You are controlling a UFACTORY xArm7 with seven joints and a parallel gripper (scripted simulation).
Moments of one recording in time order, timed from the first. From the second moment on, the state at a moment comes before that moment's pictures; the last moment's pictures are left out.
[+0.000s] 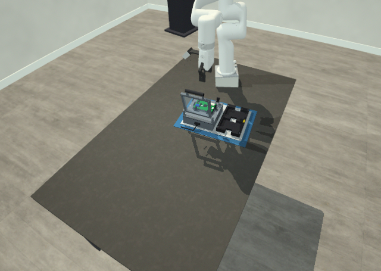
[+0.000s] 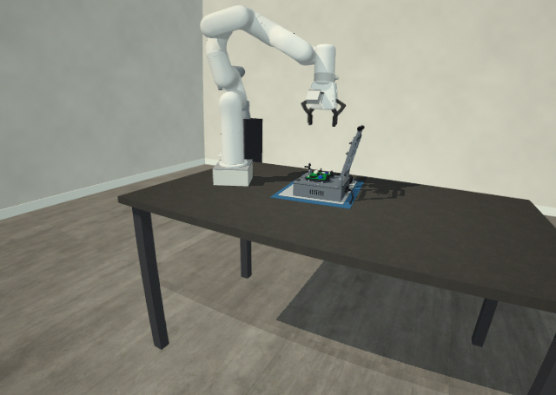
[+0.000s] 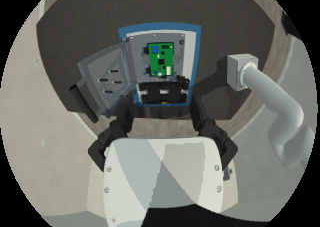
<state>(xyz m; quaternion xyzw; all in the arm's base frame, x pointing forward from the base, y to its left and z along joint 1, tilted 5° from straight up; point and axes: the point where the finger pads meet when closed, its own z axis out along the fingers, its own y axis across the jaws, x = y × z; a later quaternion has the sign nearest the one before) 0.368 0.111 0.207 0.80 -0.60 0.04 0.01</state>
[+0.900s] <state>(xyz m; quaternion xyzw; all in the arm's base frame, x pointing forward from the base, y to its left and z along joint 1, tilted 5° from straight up) 0.365 0.114 0.247 0.80 -0.60 0.04 0.02</state>
